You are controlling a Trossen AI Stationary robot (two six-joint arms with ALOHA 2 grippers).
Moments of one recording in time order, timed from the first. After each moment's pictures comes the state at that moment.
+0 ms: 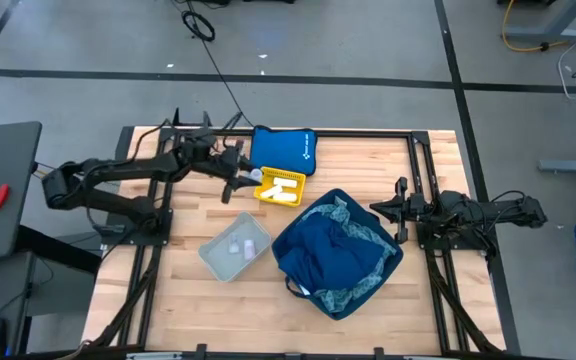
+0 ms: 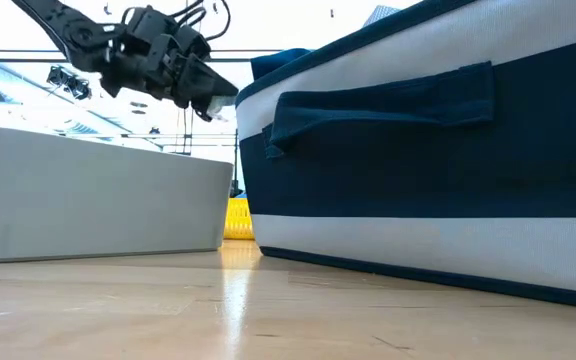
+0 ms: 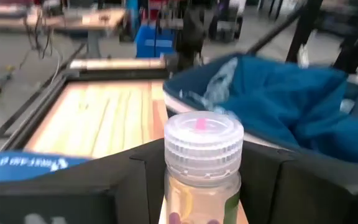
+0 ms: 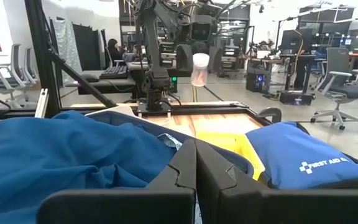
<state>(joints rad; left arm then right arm) 0.52 1.19 0.57 0.39 0.62 0.18 0.11 0.01 0.01 0.04 0.21 -0.03</state>
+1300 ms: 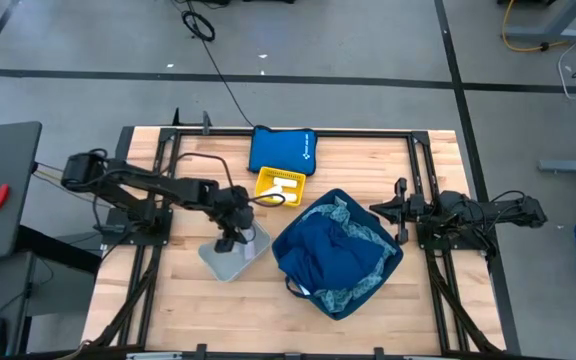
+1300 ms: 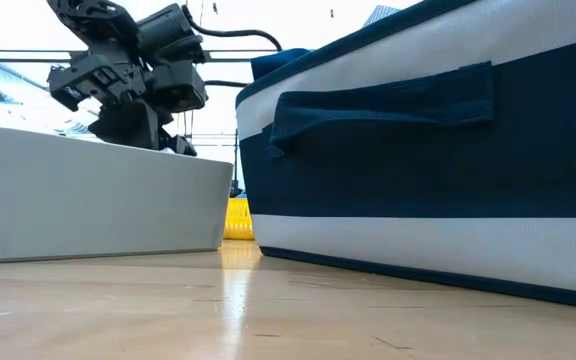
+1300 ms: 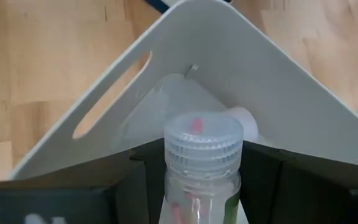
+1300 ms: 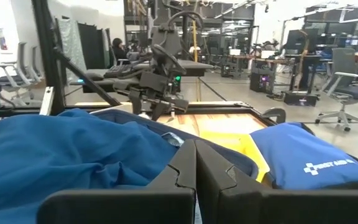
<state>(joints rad) 0.02 1.37 0.67 -0.28 0.26 0.07 0.11 0.01 0.01 0.03 0.20 -0.04</state>
